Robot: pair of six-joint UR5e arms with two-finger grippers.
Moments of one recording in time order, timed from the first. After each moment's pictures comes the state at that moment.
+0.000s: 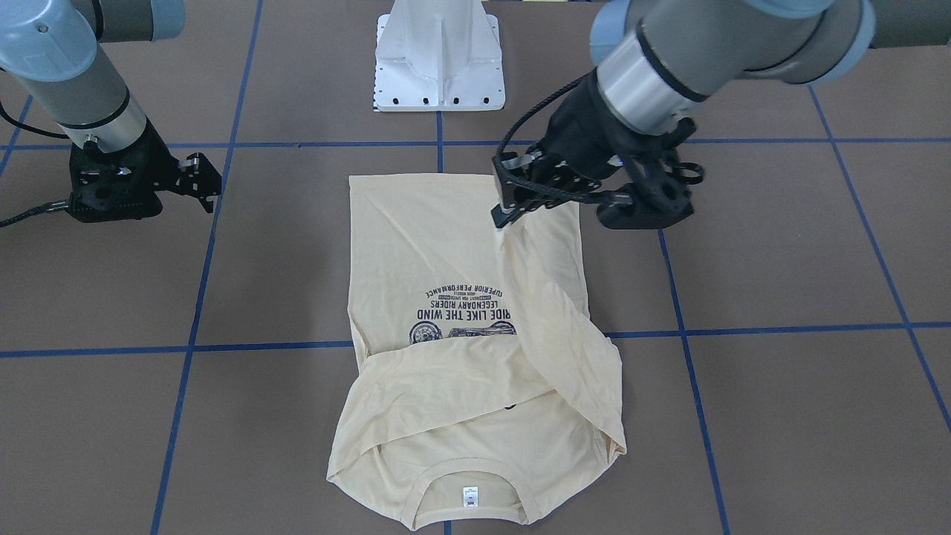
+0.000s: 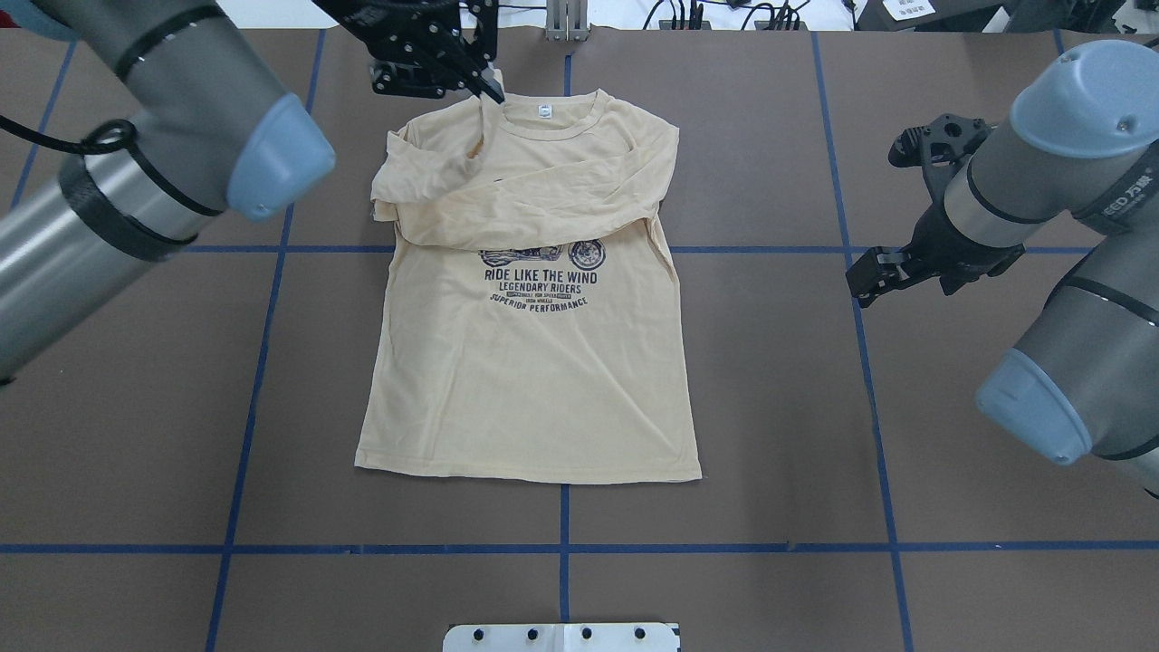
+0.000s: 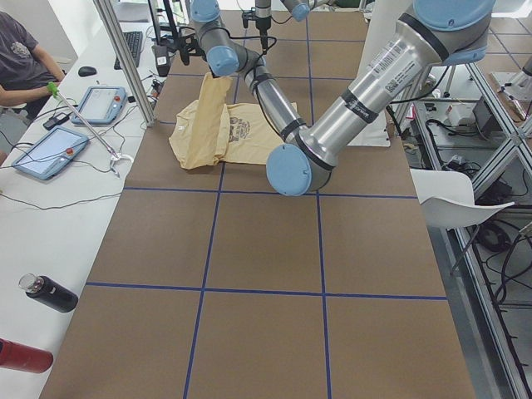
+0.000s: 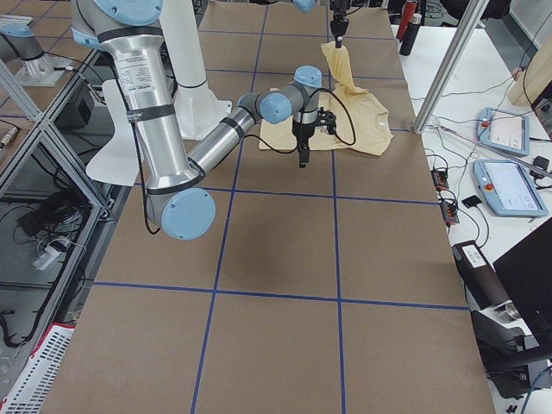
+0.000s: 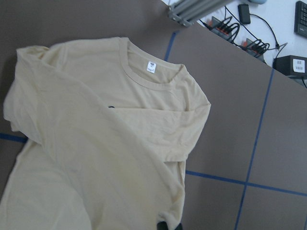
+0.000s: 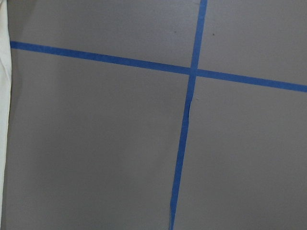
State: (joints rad) left arm -0.92 -2.43 -1.60 -1.89 -2.38 -1.53; right arm 0.86 -1.30 2.03 -1.79 2.08 0.73
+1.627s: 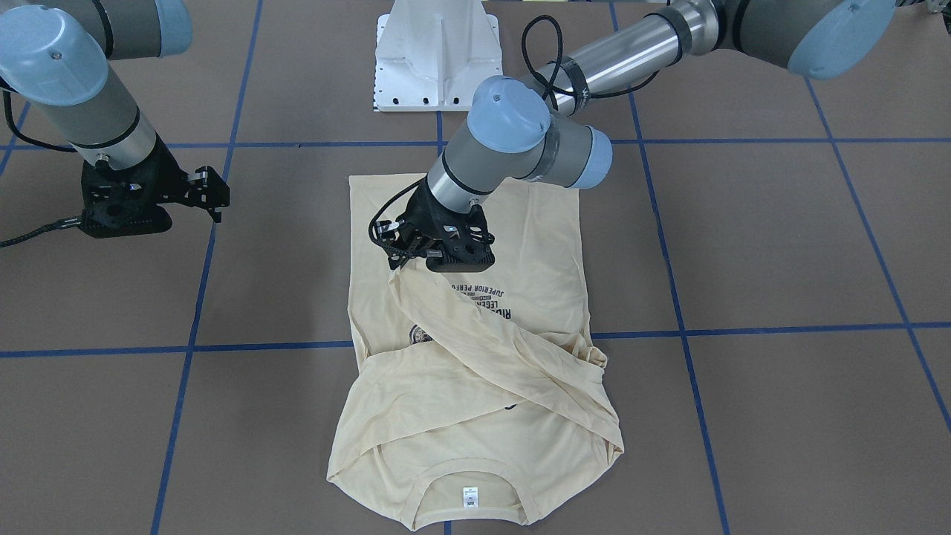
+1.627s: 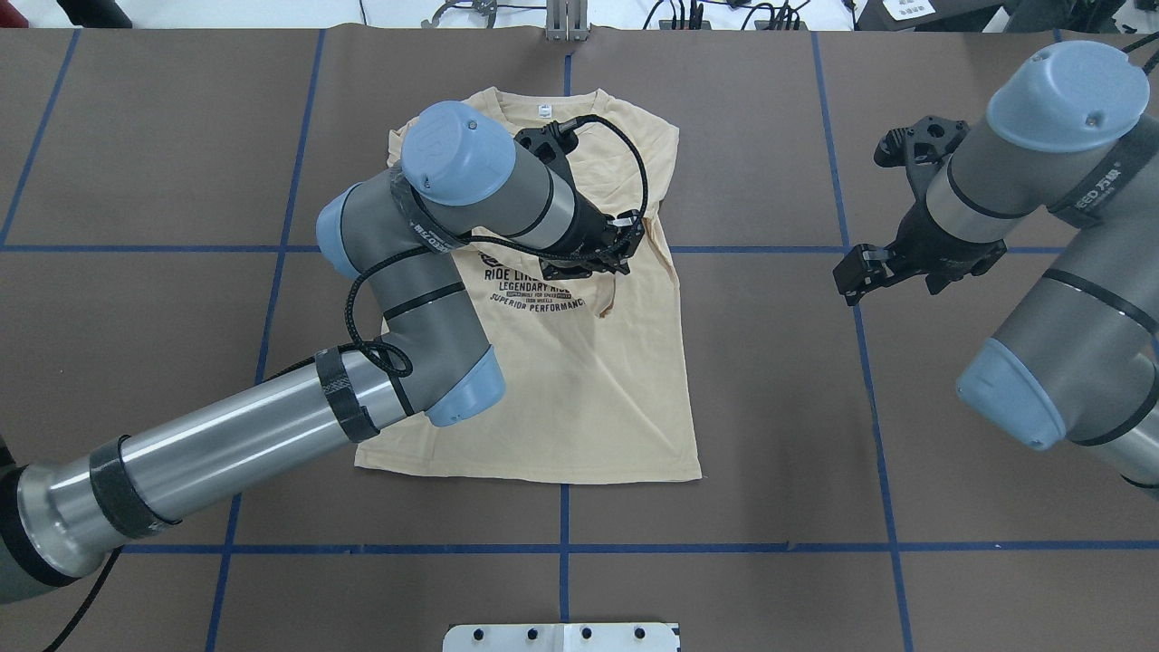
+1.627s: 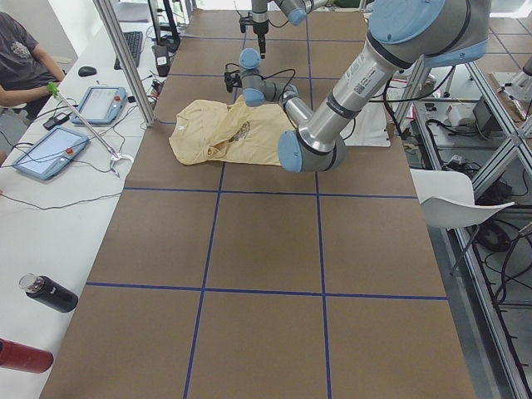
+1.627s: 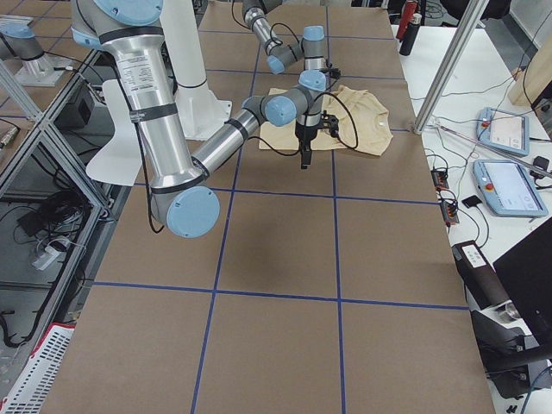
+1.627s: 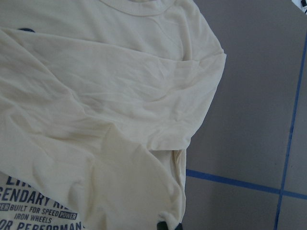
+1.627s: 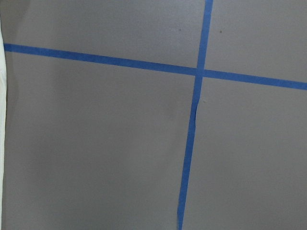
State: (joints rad) left arm -0.60 -2.48 -1.28 -2.25 -2.01 -1.61; right arm 0.85 -1.28 1.98 -1.77 2.10 0.74
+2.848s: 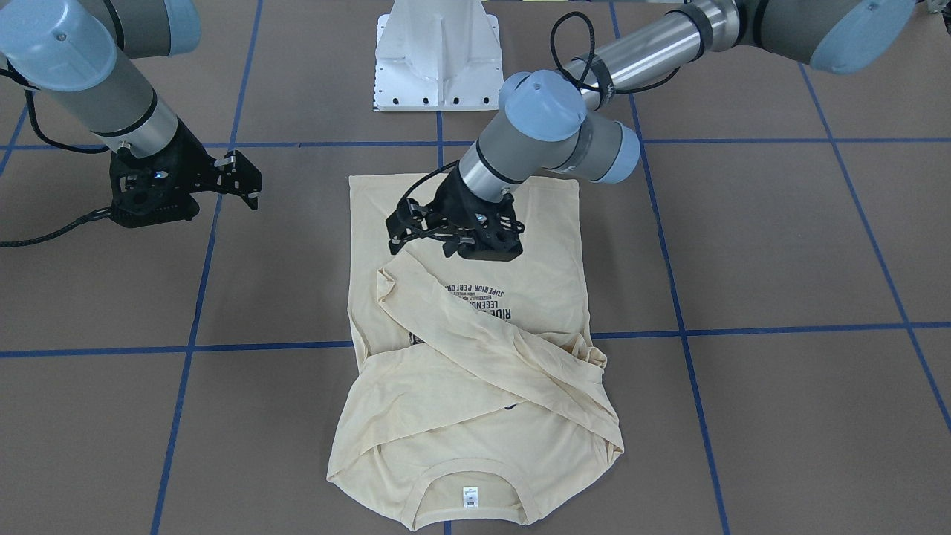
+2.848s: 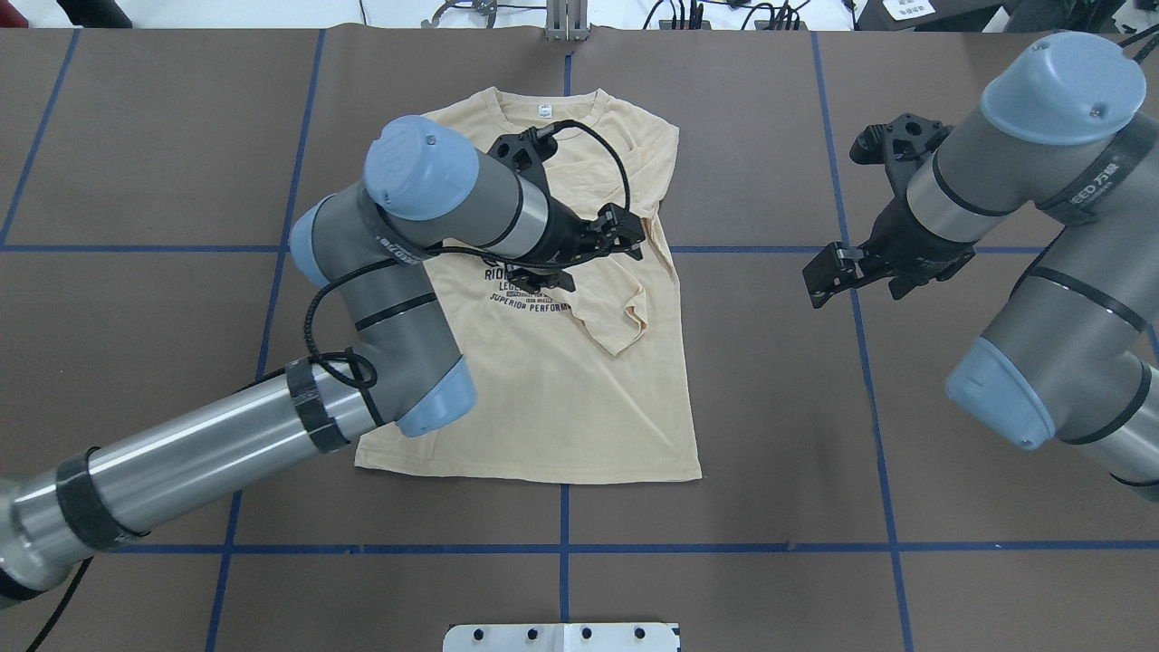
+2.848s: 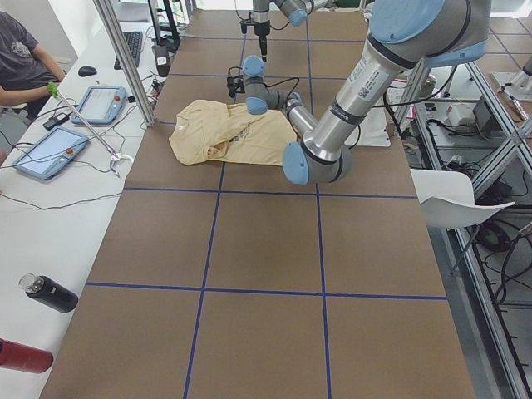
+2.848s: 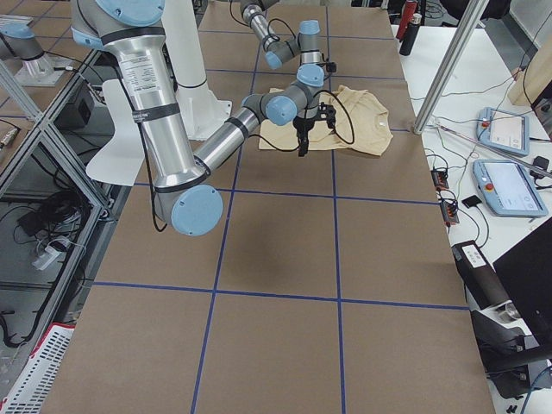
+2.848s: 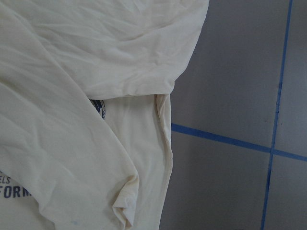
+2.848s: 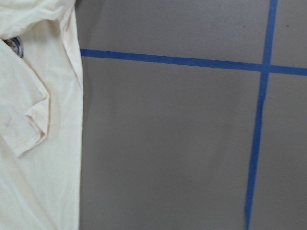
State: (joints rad) left arm -0.60 -2.32 -1.46 -2.24 -2.01 -1.61; right arm 0.81 -1.26 1.98 -1.58 2.20 0.90
